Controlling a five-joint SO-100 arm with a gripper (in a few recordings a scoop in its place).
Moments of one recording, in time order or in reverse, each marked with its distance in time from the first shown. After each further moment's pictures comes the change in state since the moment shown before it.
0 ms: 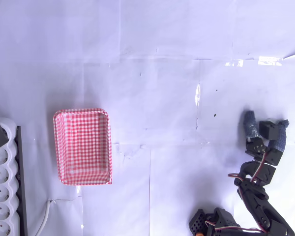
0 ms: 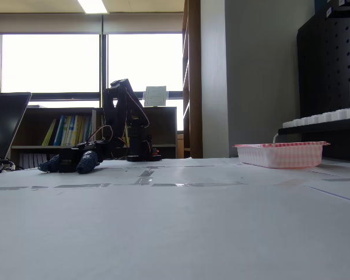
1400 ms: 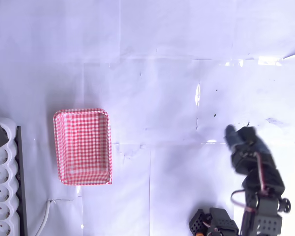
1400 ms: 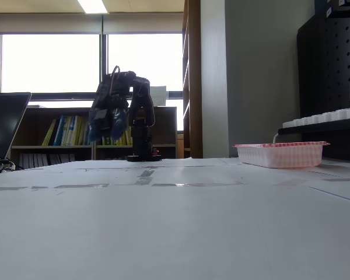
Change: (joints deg) arm -28.0 -46.8 50.0 145.0 -12.7
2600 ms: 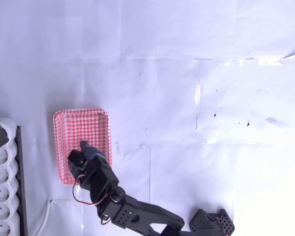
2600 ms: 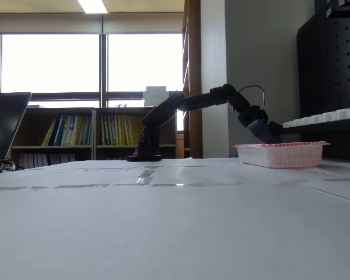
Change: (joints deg) arm -56.7 67.3 63.4 -19.1 0.4
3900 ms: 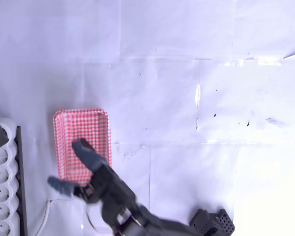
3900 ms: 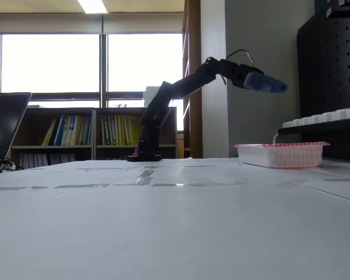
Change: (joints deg) arm 9.4 -42.4 -24.9 -11.9 -1.1
